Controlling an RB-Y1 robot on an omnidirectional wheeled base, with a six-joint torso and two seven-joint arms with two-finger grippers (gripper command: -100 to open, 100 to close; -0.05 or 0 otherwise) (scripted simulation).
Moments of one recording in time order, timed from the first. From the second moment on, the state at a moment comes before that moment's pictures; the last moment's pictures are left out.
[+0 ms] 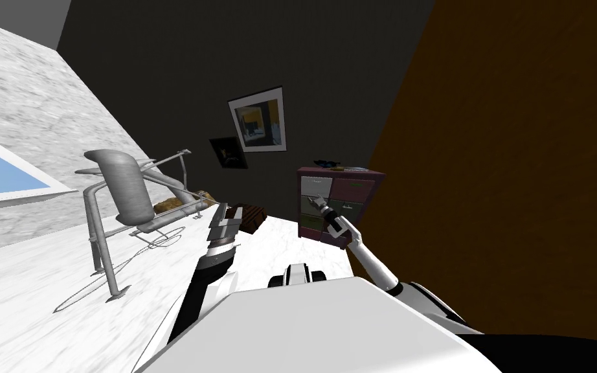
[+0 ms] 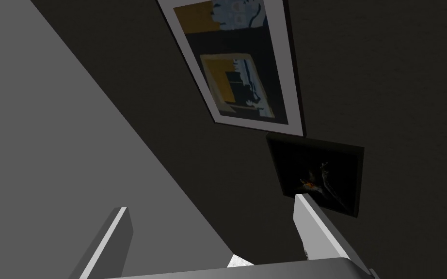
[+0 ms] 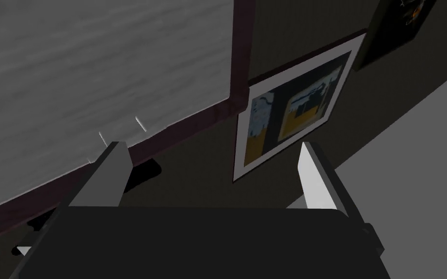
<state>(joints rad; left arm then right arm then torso) 0.52 0.03 0.07 -2.25 -0.06 -0.51 0.15 -0.16 -0.43 0.23 -1.72 0.46 -0.03 0.69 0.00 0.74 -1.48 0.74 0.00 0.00</state>
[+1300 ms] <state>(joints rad) 0.52 0.03 0.07 -2.25 -0.06 -0.51 0.15 -0.41 -0.58 0.29 -1.47 0.62 0.21 1.00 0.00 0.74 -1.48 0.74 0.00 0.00</state>
